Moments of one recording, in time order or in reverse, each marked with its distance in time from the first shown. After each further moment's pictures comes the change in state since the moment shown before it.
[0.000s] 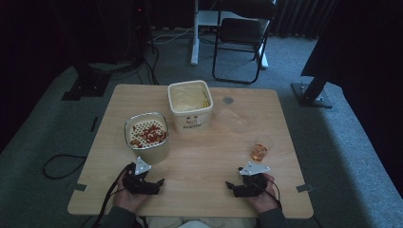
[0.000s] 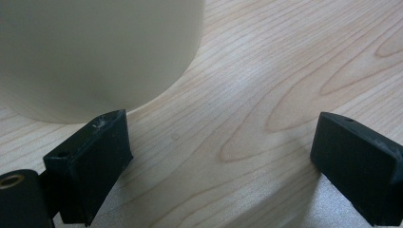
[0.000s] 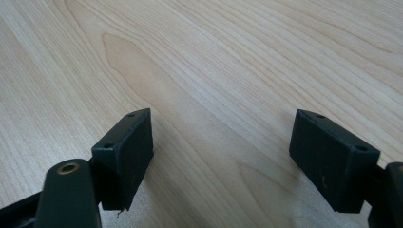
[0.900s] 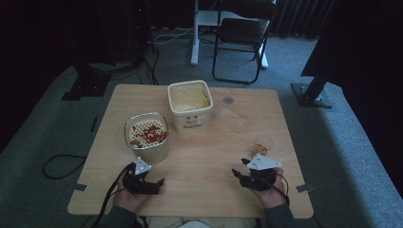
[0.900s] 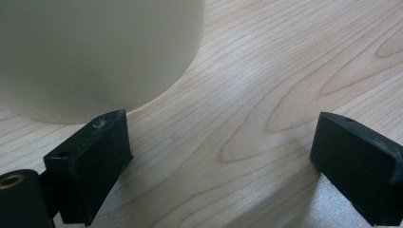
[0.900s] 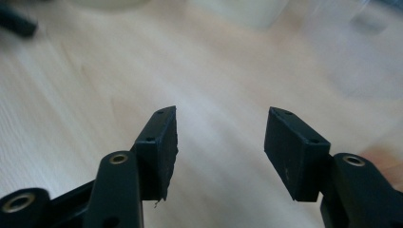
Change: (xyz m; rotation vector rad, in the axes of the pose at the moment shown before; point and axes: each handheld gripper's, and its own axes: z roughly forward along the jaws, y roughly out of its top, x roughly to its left) left arm 0.000 0.000 0.000 0.000 -0.001 -0.001; right arm 0.001 0.041 -0.050 -0.106 -0.088 -0.059
